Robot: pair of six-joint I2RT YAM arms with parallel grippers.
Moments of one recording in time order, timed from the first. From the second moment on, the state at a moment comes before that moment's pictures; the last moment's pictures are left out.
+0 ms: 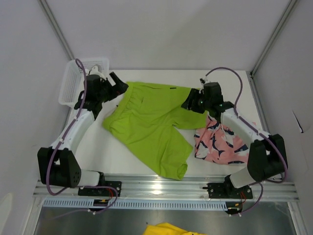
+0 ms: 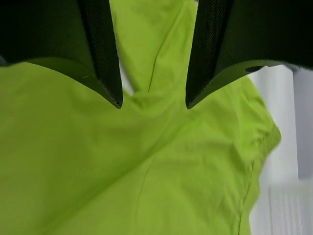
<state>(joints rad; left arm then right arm) -0.11 1.40 1.15 -0.14 0.14 -0.59 0.29 1.56 1.15 -0.20 -0.24 0.55</state>
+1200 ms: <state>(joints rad) -0.10 0.90 0.52 -0.27 0.06 -0.64 0.54 1.13 0.42 -0.20 -0.12 0.93</state>
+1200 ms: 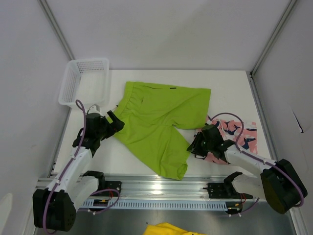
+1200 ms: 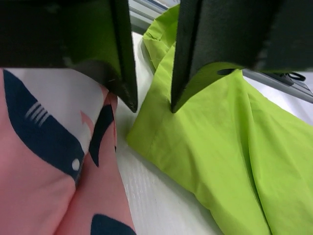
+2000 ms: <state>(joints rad) -0.01 0.88 0.43 -0.22 0.06 -0.65 0.42 1.09 0.49 -0.23 0.04 0.88</state>
